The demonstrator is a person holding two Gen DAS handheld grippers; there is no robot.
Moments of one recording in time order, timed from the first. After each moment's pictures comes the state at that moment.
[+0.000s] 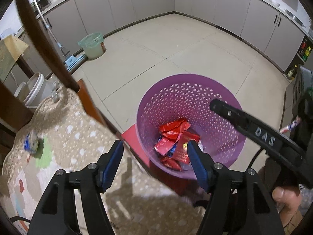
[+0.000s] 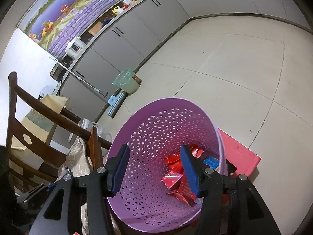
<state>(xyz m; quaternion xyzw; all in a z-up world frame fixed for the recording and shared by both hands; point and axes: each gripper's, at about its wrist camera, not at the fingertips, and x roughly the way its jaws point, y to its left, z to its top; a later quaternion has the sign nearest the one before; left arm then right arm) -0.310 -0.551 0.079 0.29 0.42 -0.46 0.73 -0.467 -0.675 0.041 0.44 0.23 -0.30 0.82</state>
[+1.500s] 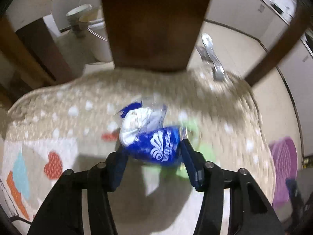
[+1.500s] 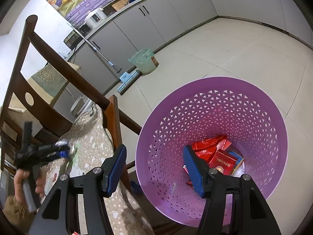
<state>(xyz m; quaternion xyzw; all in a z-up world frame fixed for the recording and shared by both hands) -0.041 -0.390 0.045 0.12 0.56 -0.26 0.78 -0.395 -0.620 0.048 0.38 0.30 -0.24 0.84</state>
